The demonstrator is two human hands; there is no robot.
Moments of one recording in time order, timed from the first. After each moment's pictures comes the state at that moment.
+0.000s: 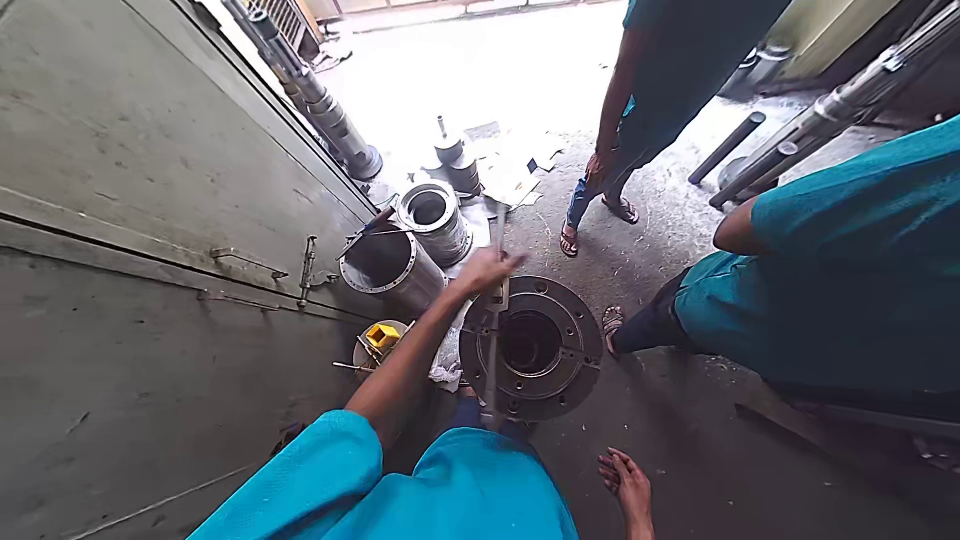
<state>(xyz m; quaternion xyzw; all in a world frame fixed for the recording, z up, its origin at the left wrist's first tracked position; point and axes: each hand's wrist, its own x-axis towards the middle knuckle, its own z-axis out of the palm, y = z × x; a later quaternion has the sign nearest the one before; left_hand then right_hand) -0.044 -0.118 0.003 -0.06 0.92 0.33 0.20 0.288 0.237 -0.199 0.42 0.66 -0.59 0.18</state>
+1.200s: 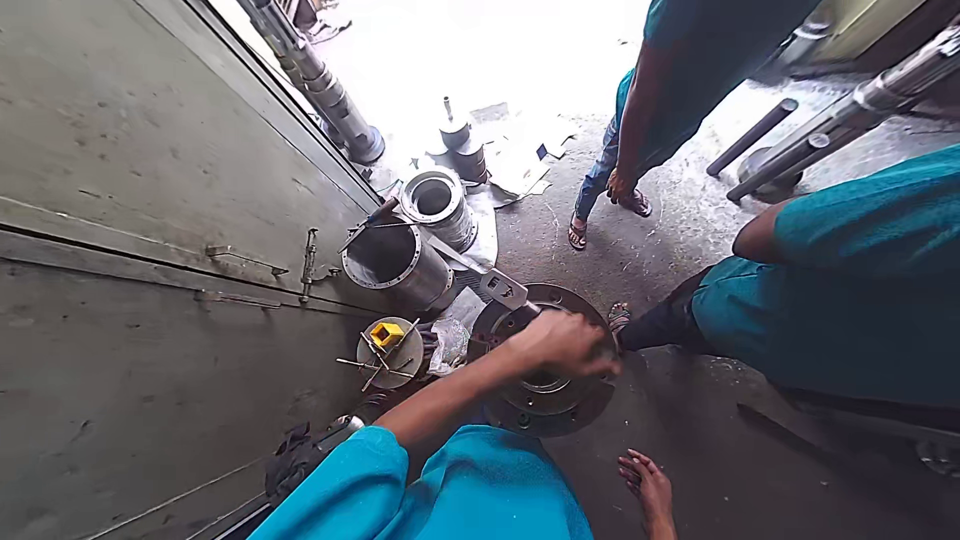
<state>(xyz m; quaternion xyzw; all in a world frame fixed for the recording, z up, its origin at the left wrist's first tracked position) 0.006 -0.028 0.009 0.33 0.88 0.20 0.27 0.264 0.267 -0.218 0.46 0.66 -0.57 0.18</state>
